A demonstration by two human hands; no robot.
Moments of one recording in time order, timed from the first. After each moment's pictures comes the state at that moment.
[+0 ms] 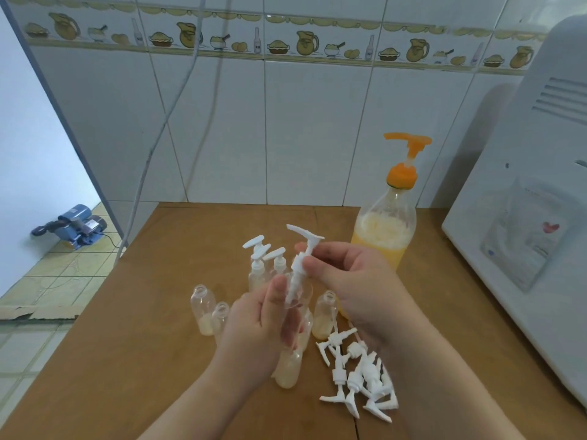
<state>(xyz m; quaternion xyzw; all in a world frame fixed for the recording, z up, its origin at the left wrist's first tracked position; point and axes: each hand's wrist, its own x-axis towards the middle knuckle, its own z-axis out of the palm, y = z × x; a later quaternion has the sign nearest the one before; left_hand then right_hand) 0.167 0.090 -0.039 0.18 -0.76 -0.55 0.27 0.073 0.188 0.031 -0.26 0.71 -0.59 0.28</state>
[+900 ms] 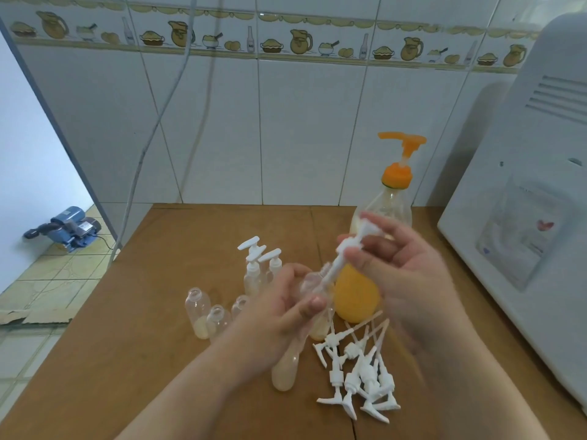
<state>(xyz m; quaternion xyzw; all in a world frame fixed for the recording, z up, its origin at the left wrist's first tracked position) 0.153 0.079 -0.024 0.10 -0.83 -0.54 0.10 0.055 0.218 0.033 -0.23 0.65 -0.70 0.17</state>
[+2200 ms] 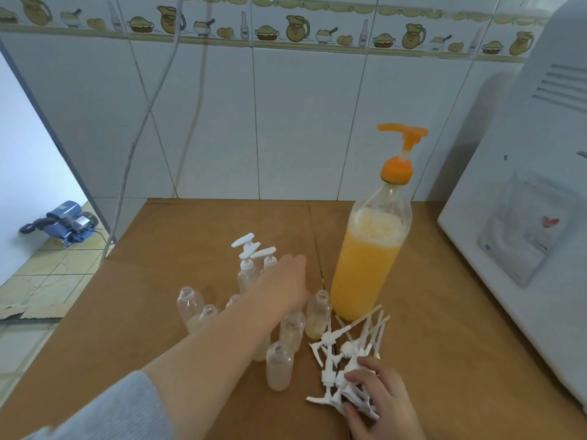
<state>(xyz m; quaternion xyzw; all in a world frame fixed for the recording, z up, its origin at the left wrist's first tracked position) 0.053 0.050 -0.070 0.22 -0.96 -0.16 -0.05 0.062 0.282 -0.190 -0.40 0.84 -0.37 -0.05</state>
